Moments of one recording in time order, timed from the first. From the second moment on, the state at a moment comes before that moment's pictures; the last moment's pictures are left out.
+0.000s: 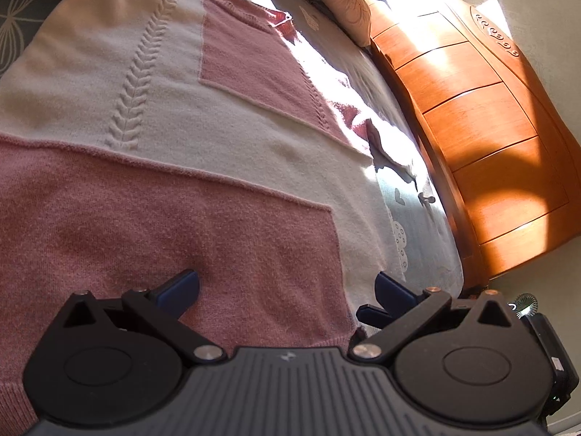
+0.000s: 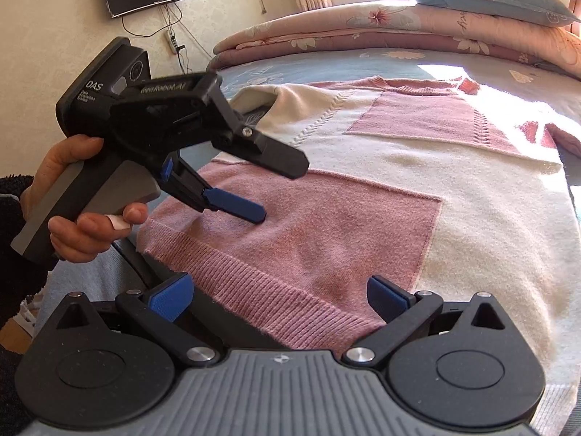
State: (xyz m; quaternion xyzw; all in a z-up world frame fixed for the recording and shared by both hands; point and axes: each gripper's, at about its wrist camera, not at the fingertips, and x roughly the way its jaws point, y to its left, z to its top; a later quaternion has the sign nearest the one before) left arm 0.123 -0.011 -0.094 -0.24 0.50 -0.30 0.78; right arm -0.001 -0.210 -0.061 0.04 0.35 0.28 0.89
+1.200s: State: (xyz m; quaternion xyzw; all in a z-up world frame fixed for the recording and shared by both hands) left arm 0.103 -0.010 -0.099 -0.26 0.45 -0.27 0.81; right arm 0.001 -0.279 -0.084 0.04 0.38 0.13 0.92
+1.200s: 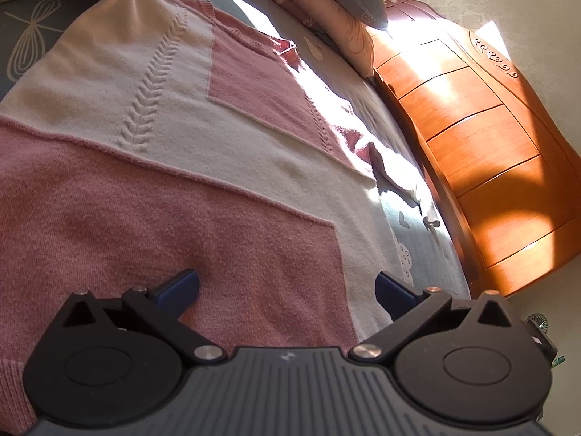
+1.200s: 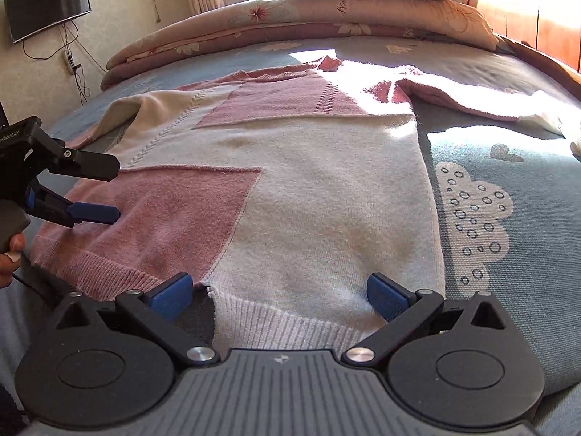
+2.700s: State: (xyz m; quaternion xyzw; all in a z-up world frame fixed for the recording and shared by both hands) left arm 0.332 0.042 -0.075 -0.27 0.43 -0.06 0.86; right arm 0.043 -0.280 -0.106 -0.01 0.27 0.13 0.95
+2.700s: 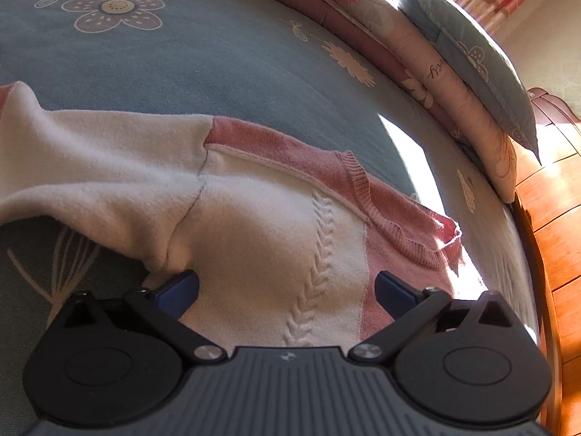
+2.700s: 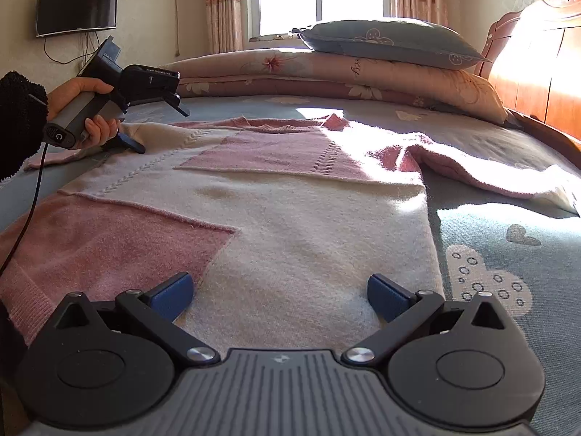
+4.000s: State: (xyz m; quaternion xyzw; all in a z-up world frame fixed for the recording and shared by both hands) left arm 0.351 -0.069 -0.070 -0.24 0.48 -0.14 0.83; right arm 0.042 -0.279 -0.107 -0.02 0.26 0.13 0.96
